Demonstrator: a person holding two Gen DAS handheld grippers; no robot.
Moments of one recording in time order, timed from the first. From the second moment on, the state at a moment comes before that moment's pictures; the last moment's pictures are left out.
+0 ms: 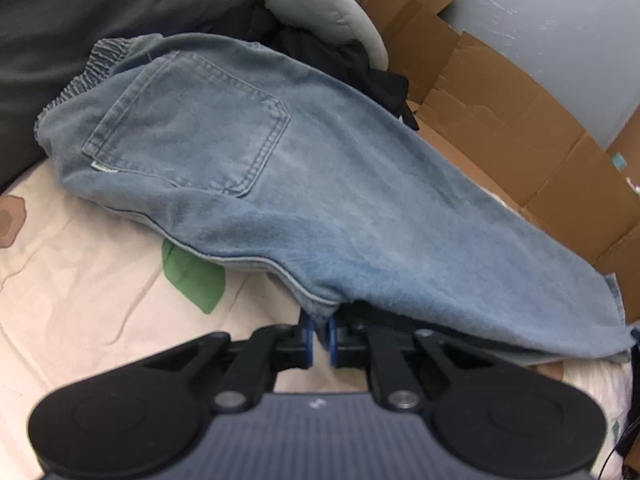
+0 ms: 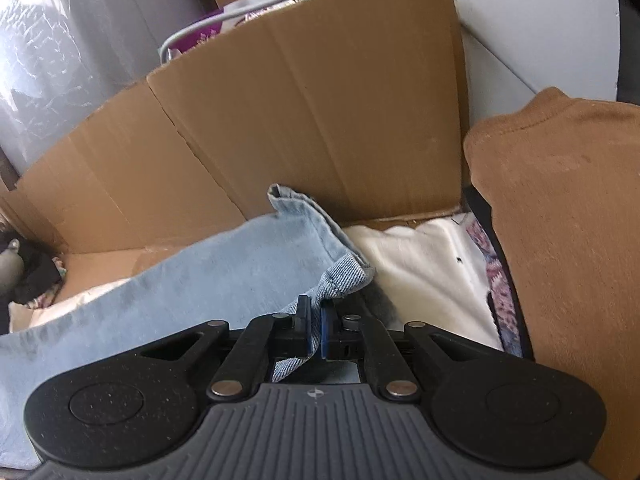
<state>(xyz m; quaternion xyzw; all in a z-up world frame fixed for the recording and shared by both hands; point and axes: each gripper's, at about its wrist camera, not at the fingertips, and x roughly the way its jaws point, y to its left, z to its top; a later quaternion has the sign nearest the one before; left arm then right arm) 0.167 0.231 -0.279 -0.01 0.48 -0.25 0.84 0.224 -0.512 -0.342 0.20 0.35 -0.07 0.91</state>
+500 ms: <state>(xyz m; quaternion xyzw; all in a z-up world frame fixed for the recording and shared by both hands) 0.168 0.231 -0.285 -0.01 0.50 -0.26 0.83 0.213 -0.524 -0.378 0.24 0.39 -0.10 0.88</state>
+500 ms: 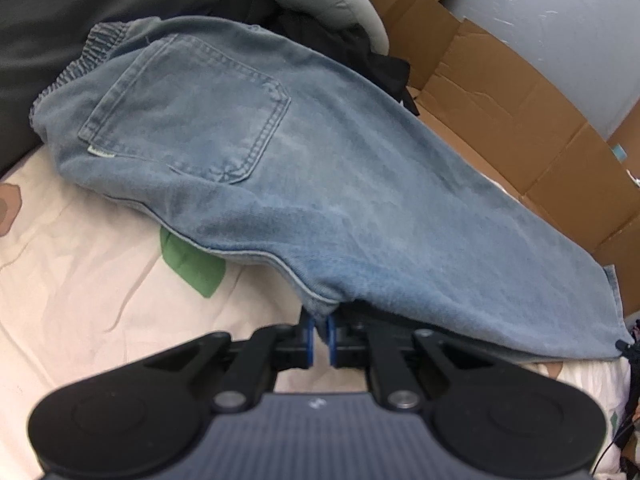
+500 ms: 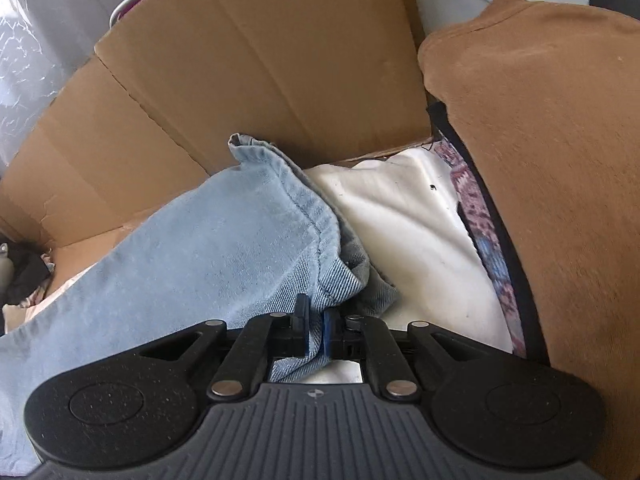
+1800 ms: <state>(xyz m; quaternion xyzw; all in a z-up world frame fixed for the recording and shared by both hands) 0.163 0.232 -0.311 -0.02 0.51 -0.24 0.82 0.203 -0.498 -0.391 0.24 0.39 -0.23 0.86</state>
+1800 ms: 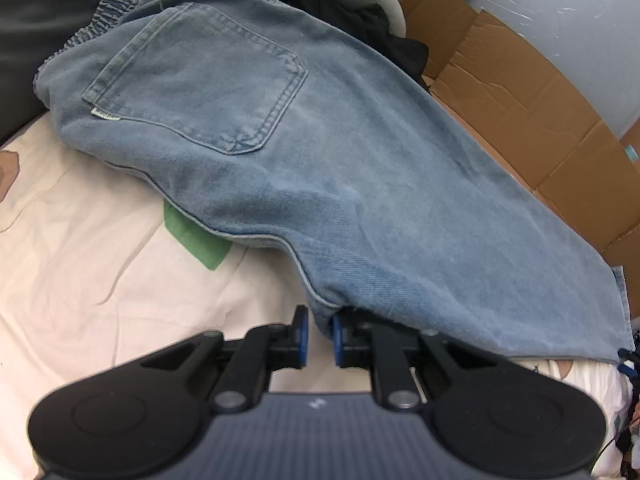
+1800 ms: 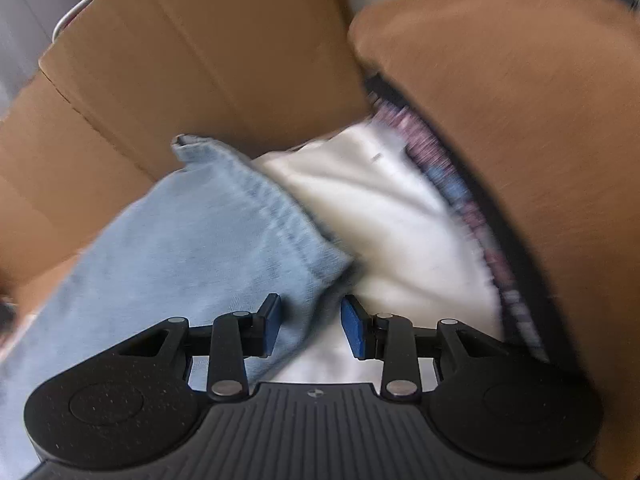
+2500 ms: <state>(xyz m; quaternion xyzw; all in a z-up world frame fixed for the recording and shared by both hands) 0.163 0.232 -0.311 -0.02 0.51 -0.24 0.82 0.177 -0.521 -0.379 0.33 0.32 -0.12 0.88</state>
